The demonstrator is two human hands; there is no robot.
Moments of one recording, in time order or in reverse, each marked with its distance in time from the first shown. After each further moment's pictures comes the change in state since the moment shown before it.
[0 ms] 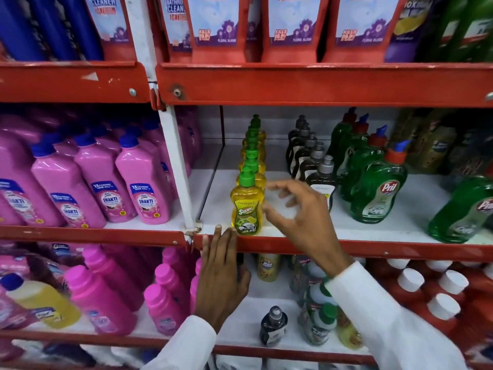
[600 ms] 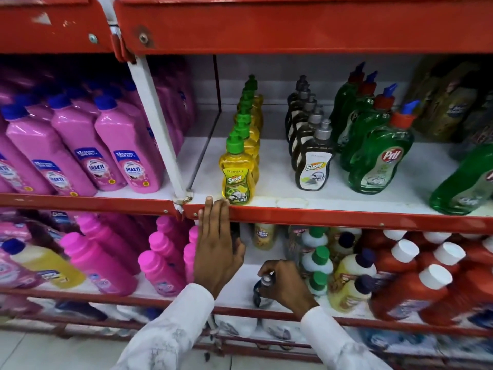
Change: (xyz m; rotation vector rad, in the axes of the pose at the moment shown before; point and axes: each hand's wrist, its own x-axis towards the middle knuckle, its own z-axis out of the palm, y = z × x) left_hand -0.006 0.015 0.012 -0.017 -0.022 -0.093; right_hand -0.157 0.125 0.089 -0.115 -0.592 0.449
